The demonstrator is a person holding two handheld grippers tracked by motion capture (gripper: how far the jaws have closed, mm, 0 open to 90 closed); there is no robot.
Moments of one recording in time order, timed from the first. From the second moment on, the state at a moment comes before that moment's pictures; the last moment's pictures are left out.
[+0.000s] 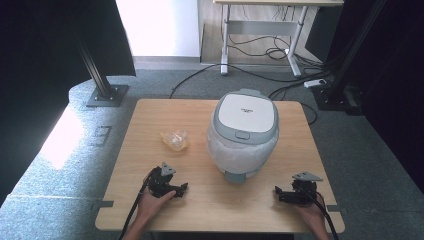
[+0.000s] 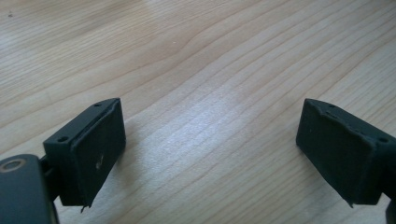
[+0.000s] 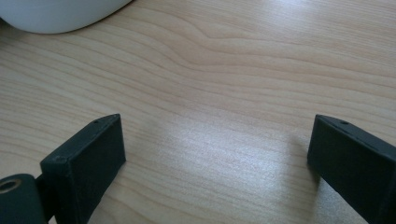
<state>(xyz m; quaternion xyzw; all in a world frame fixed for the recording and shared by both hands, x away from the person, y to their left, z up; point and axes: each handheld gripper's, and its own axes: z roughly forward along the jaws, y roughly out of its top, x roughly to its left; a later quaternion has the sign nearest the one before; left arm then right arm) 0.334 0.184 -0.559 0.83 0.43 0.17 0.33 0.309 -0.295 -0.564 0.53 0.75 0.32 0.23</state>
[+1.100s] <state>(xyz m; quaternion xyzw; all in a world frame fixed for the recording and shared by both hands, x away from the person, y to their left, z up) 0.331 0.187 -0.559 0.83 0.43 0.16 0.33 0.301 -0.301 -0.554 0.54 0.73 0.35 0.22</state>
